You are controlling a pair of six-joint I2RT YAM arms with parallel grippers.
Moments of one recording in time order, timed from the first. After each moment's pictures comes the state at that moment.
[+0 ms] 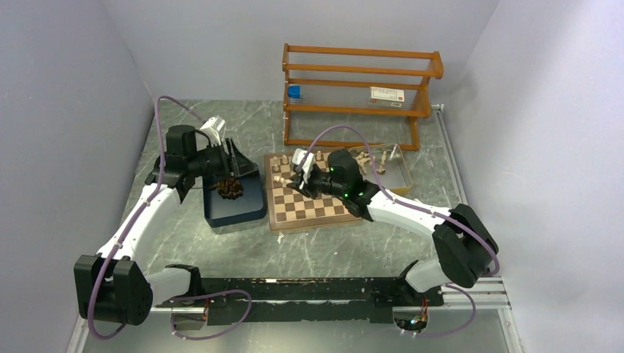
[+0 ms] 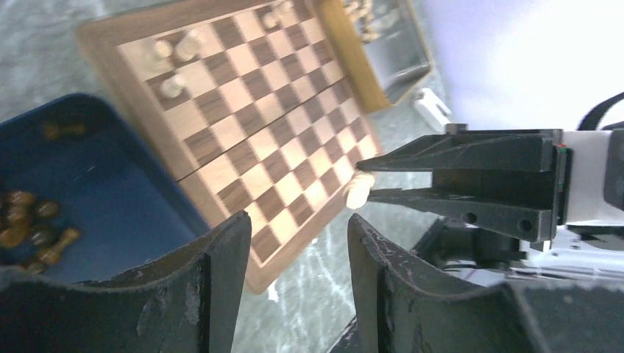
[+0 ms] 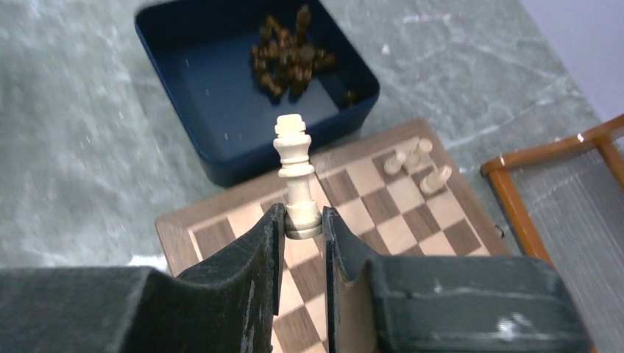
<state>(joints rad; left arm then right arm) -0.13 1.17 0.88 -0.29 0.66 -0.39 0.76 1.45 0.82 0.29 -0.41 -0.37</state>
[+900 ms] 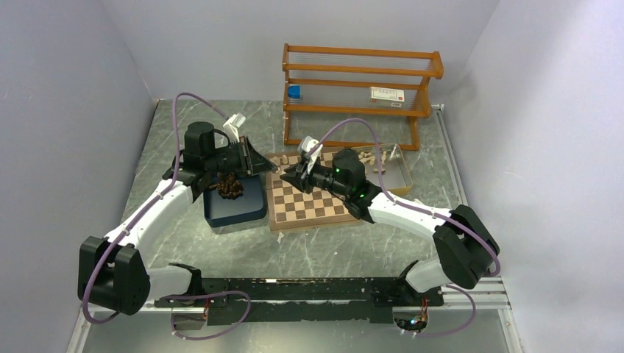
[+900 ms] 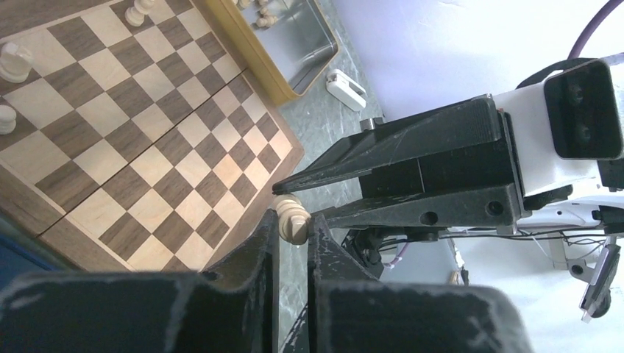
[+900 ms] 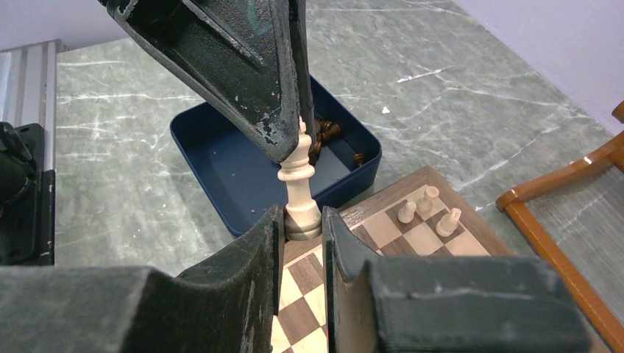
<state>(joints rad) -0.29 1.24 0.88 -0.05 0.80 -0.60 0.76 1.43 0.79 0.53 -0.41 -0.08</state>
